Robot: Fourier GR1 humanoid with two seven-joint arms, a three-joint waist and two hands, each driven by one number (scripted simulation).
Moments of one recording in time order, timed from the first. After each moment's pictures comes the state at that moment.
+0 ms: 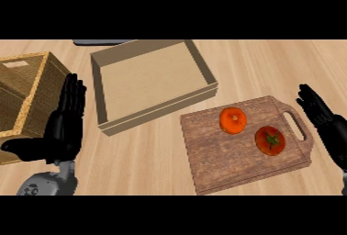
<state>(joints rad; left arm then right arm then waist) -0.12 0.24 -0.17 -1.64 0.23 0.38 -0.05 -0.04 -0.57 0.10 -1.63 -0.26 0.00 0.05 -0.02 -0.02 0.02</state>
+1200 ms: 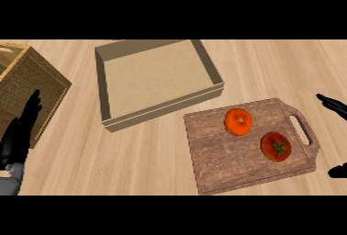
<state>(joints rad) -0.08 0.55 -0.09 -1.36 0.02 0.31 0.07 -0.15 -0.84 0.10 -1.25 0.13 0.27 -0.87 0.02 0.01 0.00</state>
